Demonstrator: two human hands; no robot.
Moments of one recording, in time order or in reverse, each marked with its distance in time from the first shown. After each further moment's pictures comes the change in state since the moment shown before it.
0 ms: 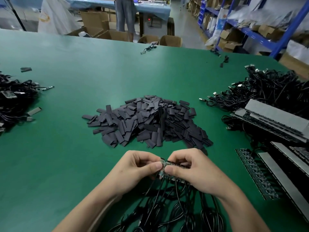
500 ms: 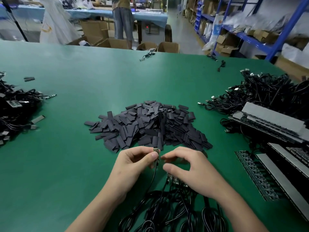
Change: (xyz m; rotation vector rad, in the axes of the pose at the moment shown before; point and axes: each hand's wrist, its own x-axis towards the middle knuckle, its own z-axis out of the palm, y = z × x) left_hand 0.003 0.003 0.004 -0.040 0.307 0.164; right_hand 0.001 0.001 0.007 -0.205 0.210 -0.074
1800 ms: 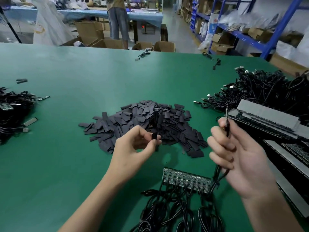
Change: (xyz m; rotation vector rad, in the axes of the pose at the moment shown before) left_hand 0.029 0.005 0.008 0.236 -0.005 0.306; right_hand -0.024 -0.018 -0.062 1.350 0.245 -0.011
